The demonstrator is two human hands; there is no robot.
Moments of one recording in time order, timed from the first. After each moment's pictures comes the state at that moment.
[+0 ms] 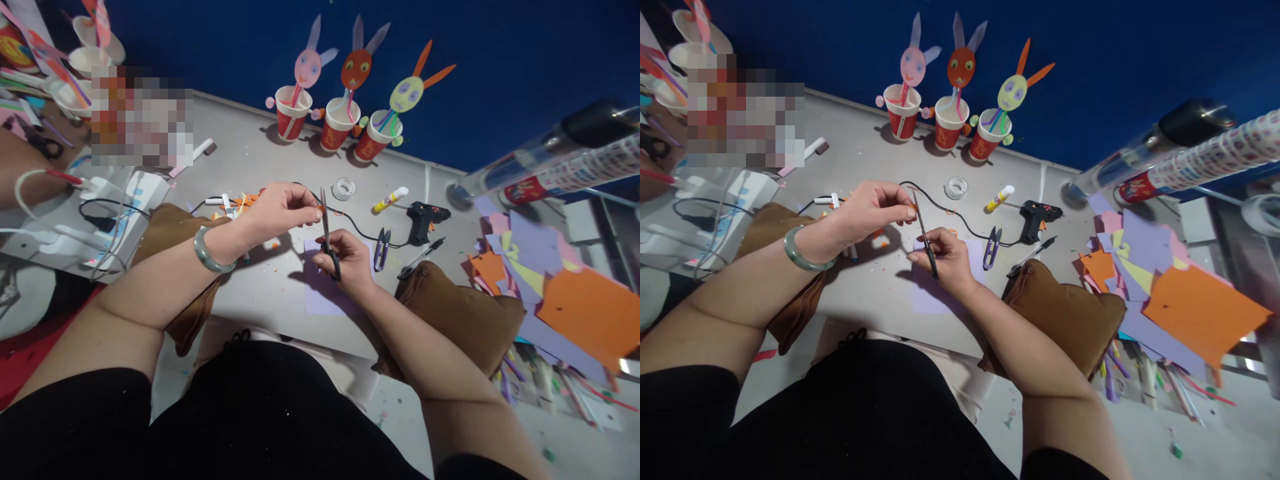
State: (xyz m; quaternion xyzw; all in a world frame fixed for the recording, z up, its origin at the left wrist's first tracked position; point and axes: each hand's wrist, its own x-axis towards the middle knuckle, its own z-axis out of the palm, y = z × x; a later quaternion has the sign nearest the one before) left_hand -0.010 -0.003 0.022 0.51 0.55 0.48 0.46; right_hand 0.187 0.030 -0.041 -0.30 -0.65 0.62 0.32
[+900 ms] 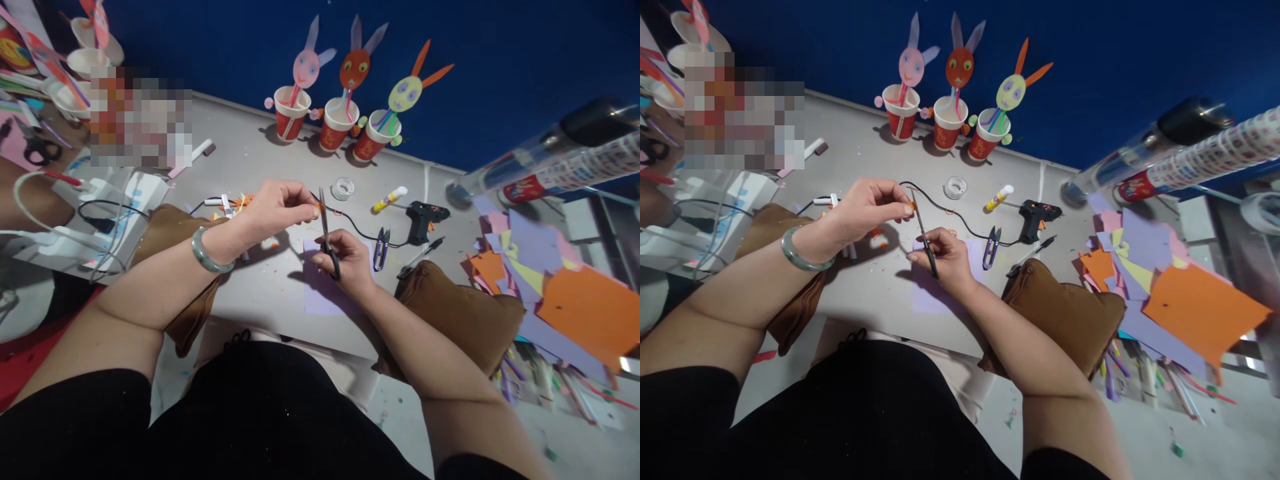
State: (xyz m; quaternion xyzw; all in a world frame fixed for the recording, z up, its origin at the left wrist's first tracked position) left_hand -0.013 -0.002 0.021 0.50 0.54 0.50 0.45; right_hand 0.188 0.030 -0.041 -0.30 -0.66 0.61 0.31
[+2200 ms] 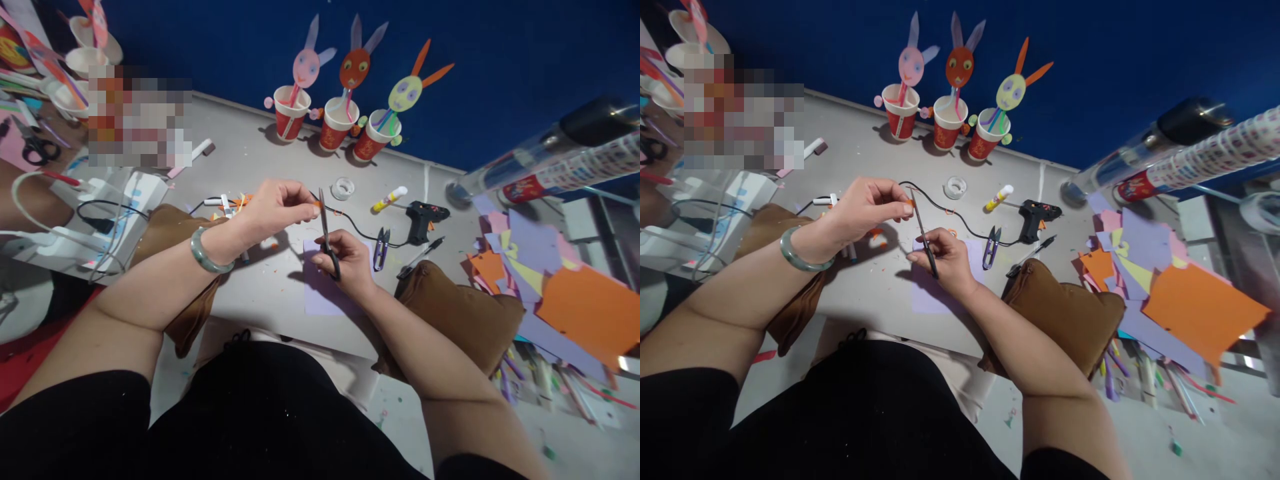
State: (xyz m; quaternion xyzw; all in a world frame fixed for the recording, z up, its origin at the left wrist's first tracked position) left_hand -0.013 -0.003 0.022 0.50 0.54 0.50 0.45; right_hand 0.188 0.030 -0.039 -0.30 -0.65 0.62 0.31
